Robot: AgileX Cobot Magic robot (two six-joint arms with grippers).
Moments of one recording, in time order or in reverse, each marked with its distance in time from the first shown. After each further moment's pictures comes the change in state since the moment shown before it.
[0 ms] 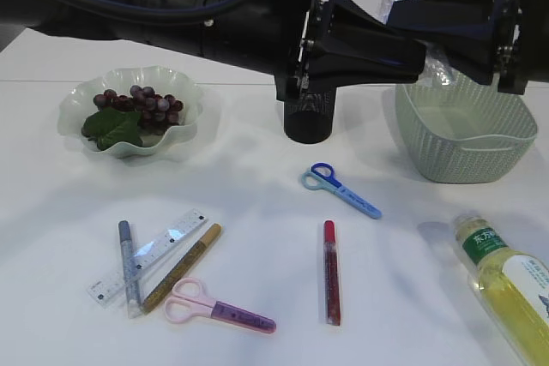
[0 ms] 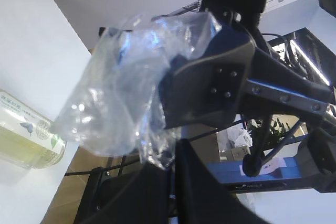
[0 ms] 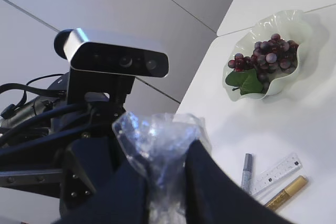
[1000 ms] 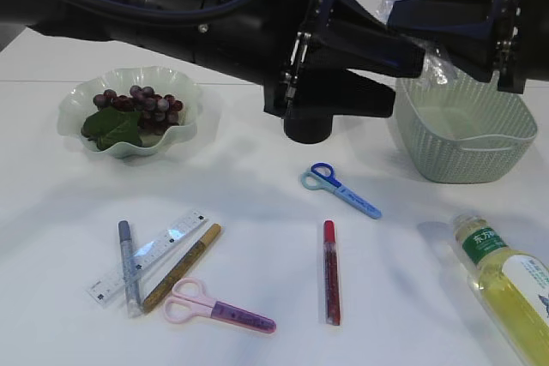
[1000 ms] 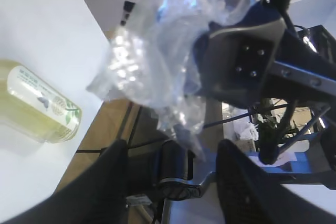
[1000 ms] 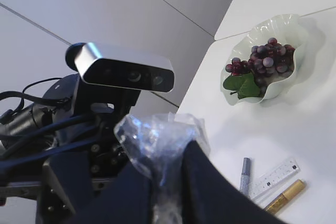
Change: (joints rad) left arm 0.013 0.002 0.000 0.068 0.002 -0.083; right arm 0.002 0.006 0.000 0.018 -0.009 -0.009
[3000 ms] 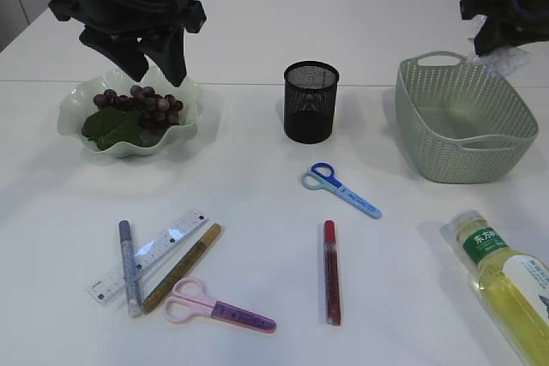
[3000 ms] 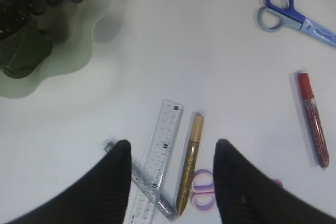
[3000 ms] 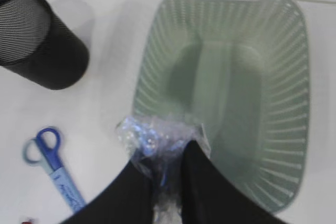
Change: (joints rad) left arm 0.078 0.000 -0.388 1.475 0.068 -0.856; right arm 0.000 0.420 -0.703 -1.596 -0.245 1.038
